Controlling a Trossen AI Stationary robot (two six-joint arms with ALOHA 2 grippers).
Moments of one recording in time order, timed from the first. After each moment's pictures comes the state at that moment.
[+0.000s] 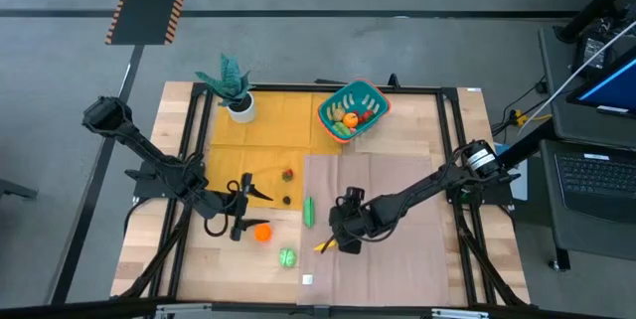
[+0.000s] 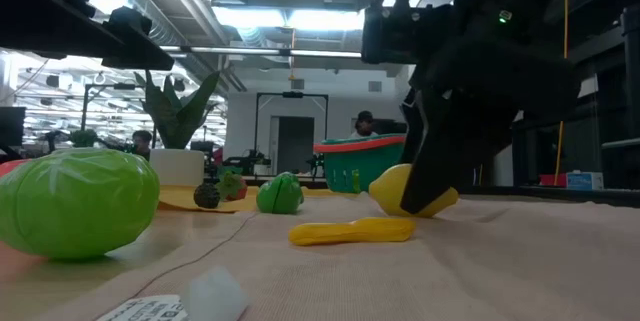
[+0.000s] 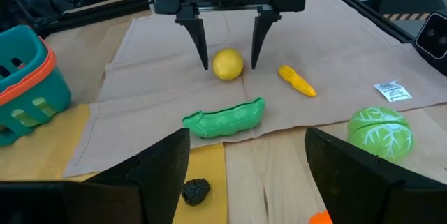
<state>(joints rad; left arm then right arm) -0.63 1.09 0.31 0.33 -0.56 -0.08 0.42 1.95 1.22 -0.47 0.34 0.47</state>
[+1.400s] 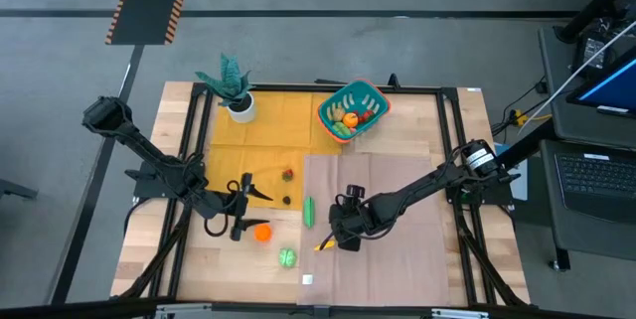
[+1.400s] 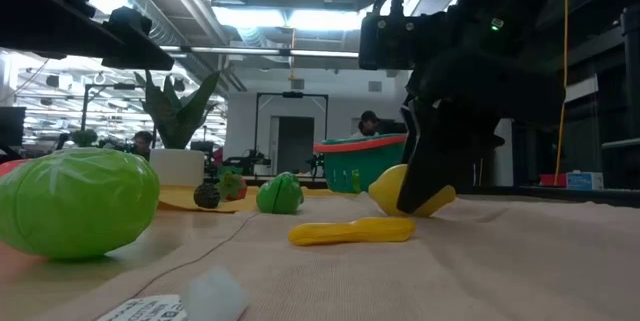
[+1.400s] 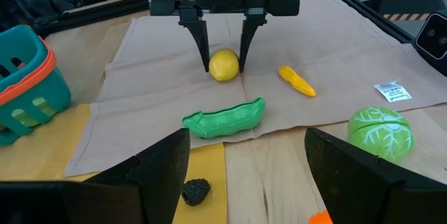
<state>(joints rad) -0.63 1.09 0.31 0.33 -0.56 -0.08 0.40 1.96 1.22 -0.49 0.34 0.47</state>
